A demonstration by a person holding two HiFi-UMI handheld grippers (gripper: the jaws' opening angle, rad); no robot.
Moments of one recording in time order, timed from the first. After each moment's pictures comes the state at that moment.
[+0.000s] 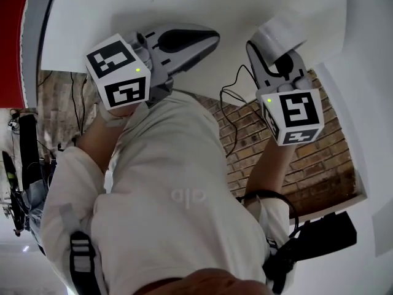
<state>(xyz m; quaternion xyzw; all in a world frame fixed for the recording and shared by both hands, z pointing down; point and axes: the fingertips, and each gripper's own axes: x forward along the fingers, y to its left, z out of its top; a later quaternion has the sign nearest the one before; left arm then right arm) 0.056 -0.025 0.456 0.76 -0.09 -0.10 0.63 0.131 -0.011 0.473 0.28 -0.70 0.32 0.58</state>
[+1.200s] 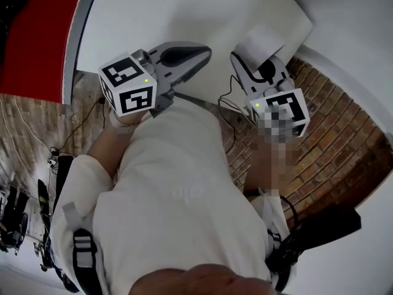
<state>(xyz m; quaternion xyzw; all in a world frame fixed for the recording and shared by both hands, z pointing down) 0.122 0.016 0.262 0.87 -0.05 -0.03 0.48 0.171 0.025 0.280 0.41 -0.78 0.25 0.41</state>
